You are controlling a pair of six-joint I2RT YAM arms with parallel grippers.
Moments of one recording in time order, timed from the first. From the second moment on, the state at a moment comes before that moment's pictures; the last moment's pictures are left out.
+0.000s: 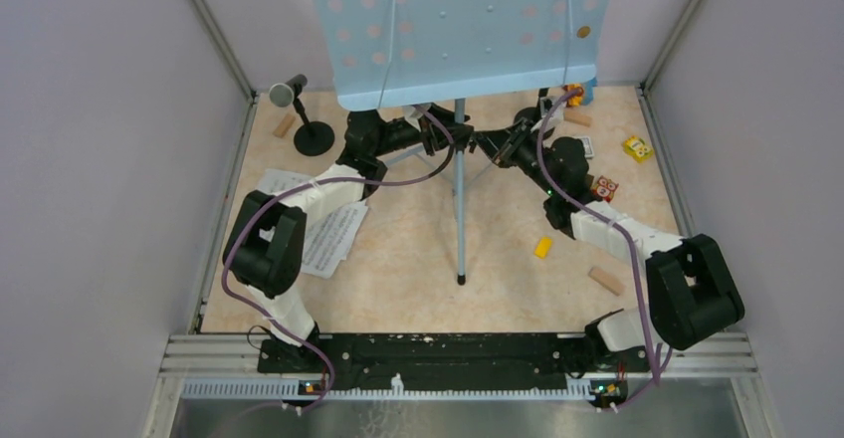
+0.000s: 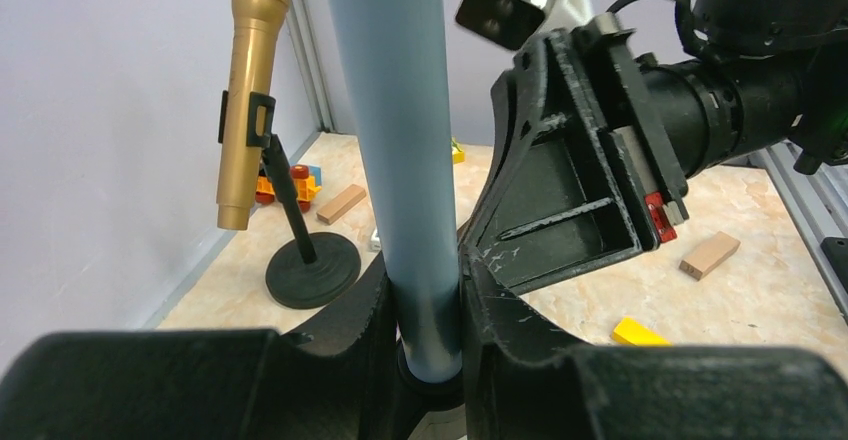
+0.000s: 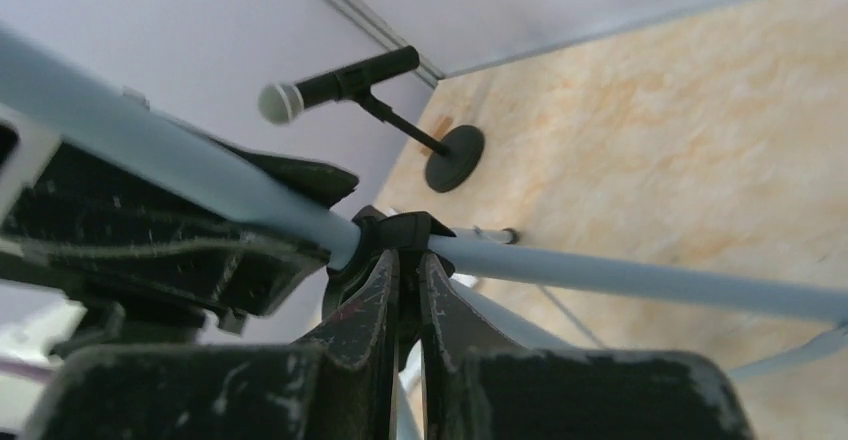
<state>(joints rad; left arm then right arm) -0.48 1.75 1.16 0.89 0.85 -0.13 0.44 1.39 0.77 0.68 -0.24 0.91</state>
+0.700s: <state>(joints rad) -0.49 1.74 1.16 0.88 0.89 -0.13 0.54 1.26 0.95 0.10 -0.53 -0.95</state>
